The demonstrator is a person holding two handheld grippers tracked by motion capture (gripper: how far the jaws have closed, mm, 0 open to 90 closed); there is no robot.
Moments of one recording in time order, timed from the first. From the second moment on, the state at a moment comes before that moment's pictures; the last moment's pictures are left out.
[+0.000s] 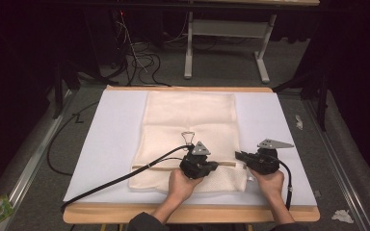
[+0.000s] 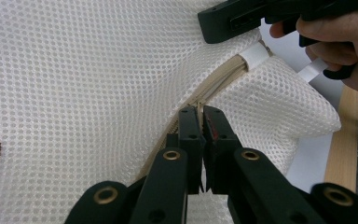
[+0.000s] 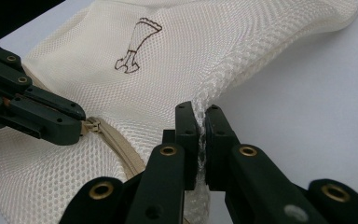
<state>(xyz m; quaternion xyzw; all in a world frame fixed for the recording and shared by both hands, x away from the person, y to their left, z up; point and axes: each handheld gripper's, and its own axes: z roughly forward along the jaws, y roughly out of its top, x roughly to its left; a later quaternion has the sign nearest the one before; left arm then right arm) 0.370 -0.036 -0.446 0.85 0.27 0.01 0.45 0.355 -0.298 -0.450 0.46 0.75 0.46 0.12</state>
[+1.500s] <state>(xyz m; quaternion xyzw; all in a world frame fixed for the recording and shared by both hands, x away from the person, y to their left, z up) 0.370 0.004 -0.437 0.84 0.28 0.03 0.46 0.356 -0.301 -0.452 0.47 0.75 0.45 0.12</state>
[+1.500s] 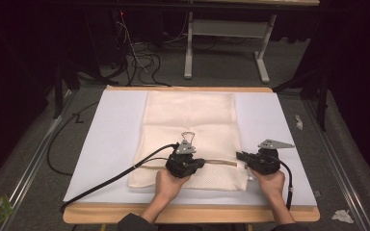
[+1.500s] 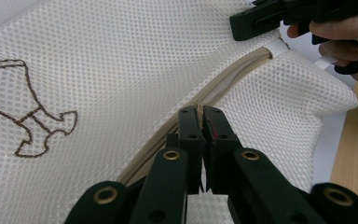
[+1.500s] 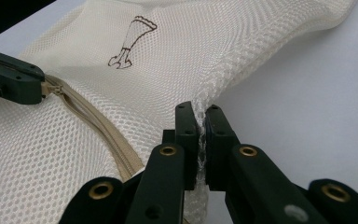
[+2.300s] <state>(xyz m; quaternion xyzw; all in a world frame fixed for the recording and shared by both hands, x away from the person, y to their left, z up) 0.367 0.021 -0.432 0.84 0.29 0.05 0.46 0.355 -0.304 -0.454 0.47 0.75 0.45 0.12</state>
